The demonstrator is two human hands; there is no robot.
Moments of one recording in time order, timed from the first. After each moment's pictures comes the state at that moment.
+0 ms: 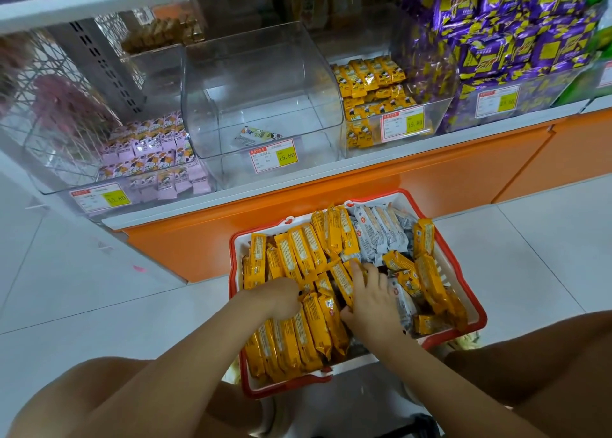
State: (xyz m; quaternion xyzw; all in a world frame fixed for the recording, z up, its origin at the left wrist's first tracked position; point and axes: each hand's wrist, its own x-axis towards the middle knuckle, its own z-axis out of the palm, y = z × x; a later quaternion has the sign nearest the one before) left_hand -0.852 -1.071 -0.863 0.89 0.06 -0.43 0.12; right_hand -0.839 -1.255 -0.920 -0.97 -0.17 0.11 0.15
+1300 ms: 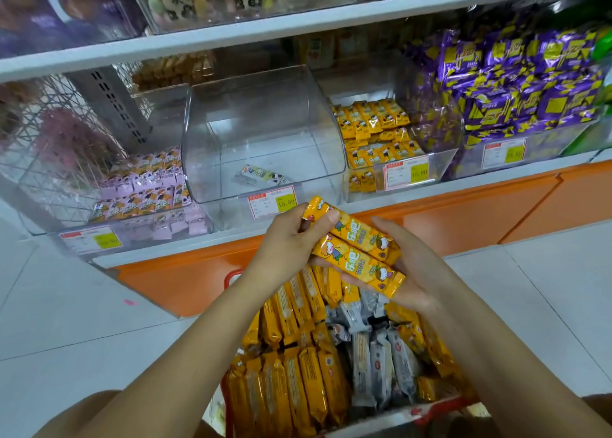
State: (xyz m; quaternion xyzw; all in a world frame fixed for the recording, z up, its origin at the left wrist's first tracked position) left_hand -0.781 -1.092 -0.738 0.76 0.11 0.01 0.65; right_hand -0.740 -1.259 -0.748 -0.48 0.09 0.41 0.77
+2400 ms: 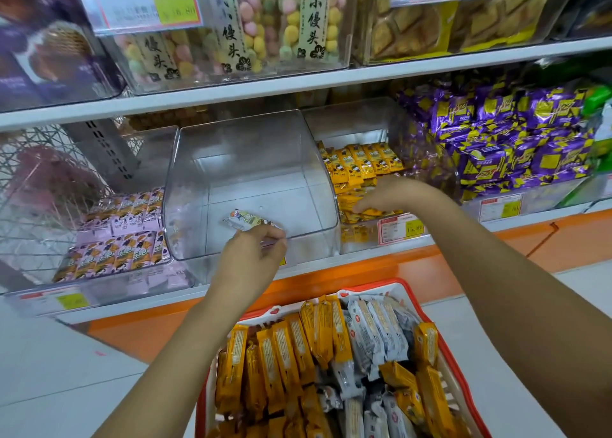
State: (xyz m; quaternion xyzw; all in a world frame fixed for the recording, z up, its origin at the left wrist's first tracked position) left_hand -0.729 -1.041 -0.734 0.91 0.18 0.12 0.35; right_hand -0.560 -1.217 -0.691 -0.95 -0.14 0.25 0.14
